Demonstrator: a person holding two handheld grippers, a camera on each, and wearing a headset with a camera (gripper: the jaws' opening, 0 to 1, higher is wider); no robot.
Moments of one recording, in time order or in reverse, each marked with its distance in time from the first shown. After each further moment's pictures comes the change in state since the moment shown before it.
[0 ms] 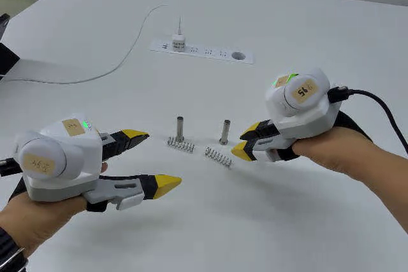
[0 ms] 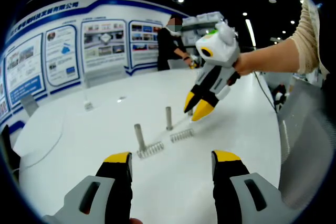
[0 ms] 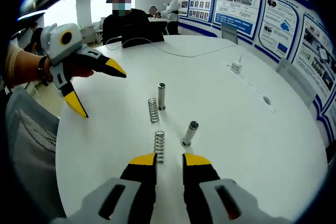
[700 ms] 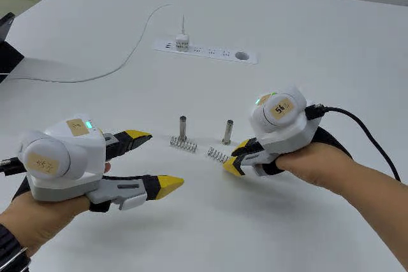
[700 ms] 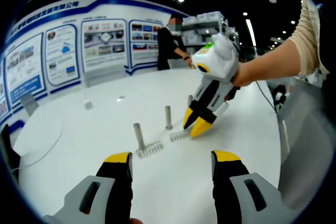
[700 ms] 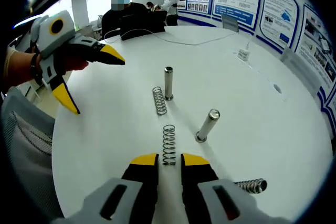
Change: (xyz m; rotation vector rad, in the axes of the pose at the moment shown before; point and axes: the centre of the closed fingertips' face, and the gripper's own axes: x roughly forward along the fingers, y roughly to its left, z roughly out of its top) left arm 0.000 -0.001 -0.001 -0.003 0.003 0.001; right arm 0.029 0.013 -0.015 0.053 0.043 0.023
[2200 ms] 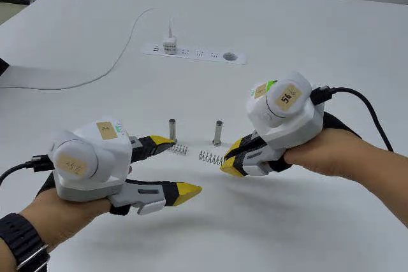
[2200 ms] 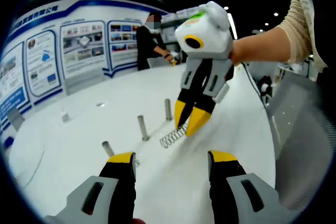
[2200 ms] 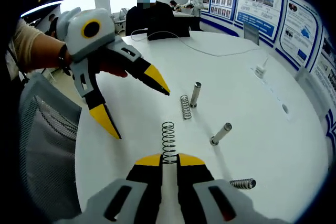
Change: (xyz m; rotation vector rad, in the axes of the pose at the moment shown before) left arm 0.033 -0.038 0.013 0.092 0.023 -0.146; right arm -0.045 0.037 0.012 -0.161 0.015 0.137
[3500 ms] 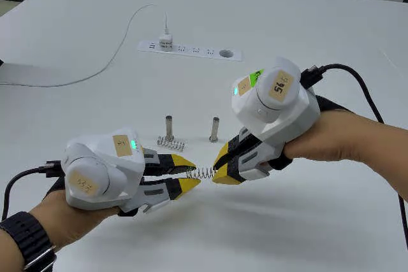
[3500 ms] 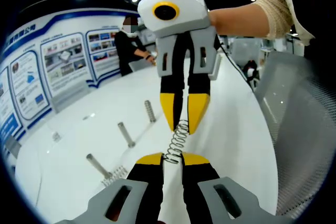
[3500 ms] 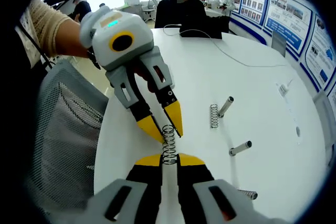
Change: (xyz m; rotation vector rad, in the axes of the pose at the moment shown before) left arm 0.010 -0.025 -0.003 0.168 0.007 -0.086; right arm -0.014 0.037 0.015 -0.154 0.064 0.144
